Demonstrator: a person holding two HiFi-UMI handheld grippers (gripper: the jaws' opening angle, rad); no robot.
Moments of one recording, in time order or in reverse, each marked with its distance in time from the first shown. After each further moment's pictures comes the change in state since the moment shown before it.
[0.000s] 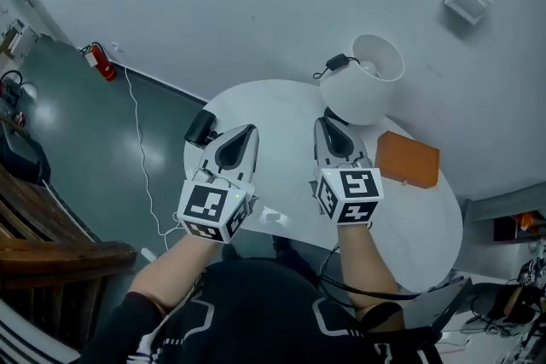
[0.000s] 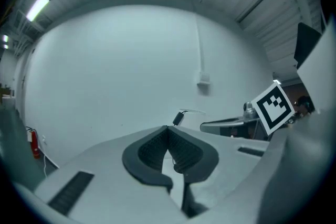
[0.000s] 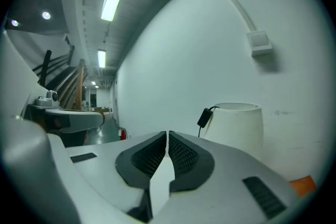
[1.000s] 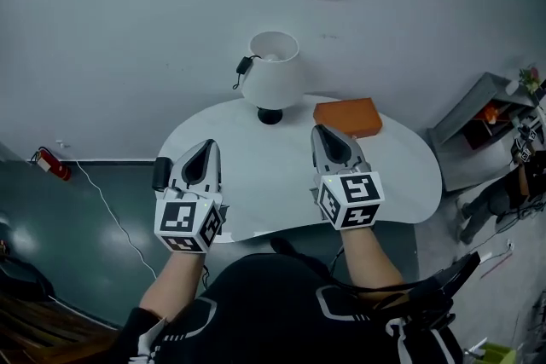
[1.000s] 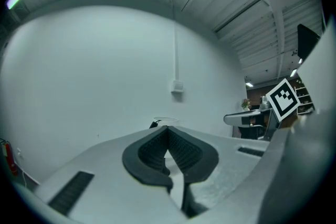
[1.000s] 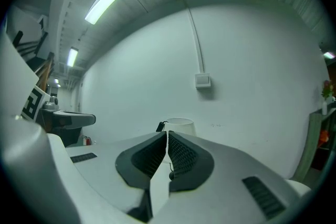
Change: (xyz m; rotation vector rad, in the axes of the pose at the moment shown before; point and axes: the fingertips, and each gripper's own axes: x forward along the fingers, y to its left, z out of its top) left arm -0.035 -0.047 0.036 0.088 -0.035 -0.261; right arm -0.167 -0.027 0.025 0.042 -0.115 -0.416
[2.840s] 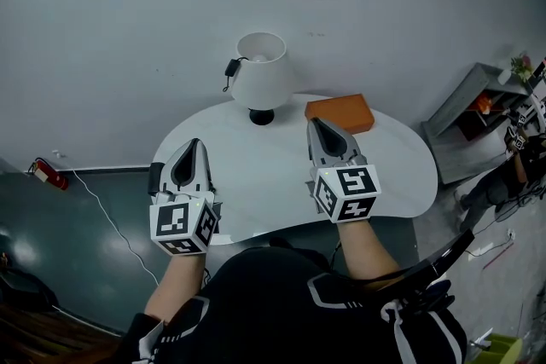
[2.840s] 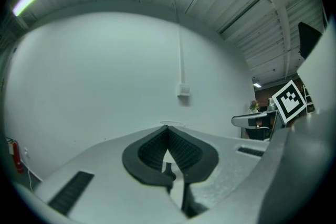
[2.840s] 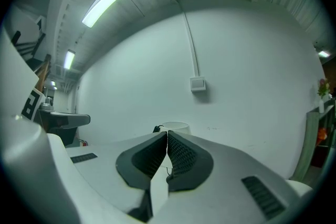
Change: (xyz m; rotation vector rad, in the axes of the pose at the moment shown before) left arm -0.002 0.003 0.011 -0.002 -0.039 0.080; right arm -0.006 -0.016 0.009 0.018 -0.043 -0.033
